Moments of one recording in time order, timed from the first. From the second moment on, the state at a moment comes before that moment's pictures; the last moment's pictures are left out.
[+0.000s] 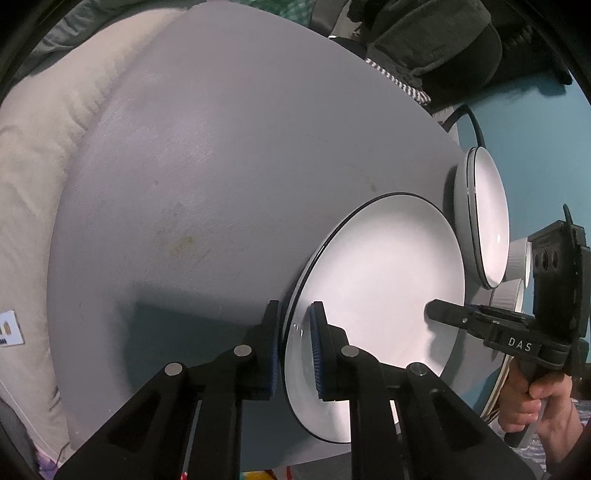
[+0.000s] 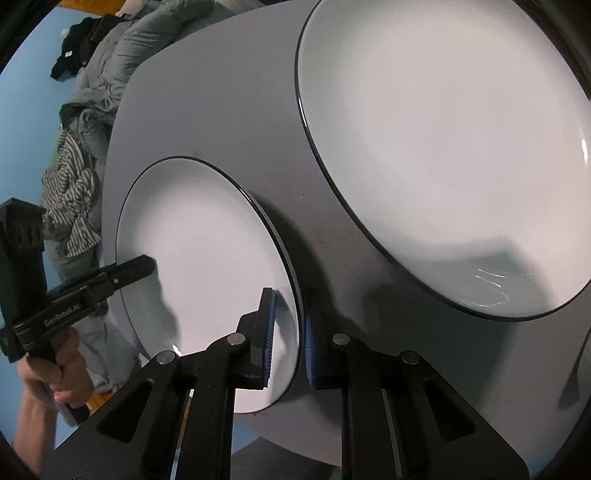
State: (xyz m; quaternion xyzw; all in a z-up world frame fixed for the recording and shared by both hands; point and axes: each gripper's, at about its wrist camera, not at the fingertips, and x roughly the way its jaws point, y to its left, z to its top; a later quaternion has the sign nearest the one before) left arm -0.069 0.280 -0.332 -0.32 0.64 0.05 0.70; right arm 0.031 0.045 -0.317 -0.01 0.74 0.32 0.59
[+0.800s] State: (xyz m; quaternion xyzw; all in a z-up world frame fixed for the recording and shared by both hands) left arm -0.093 0.258 -0.298 -0.33 0.62 0.07 0.70; right arm 0.022 0.061 -0.284 -0.06 0.72 0.35 0.60
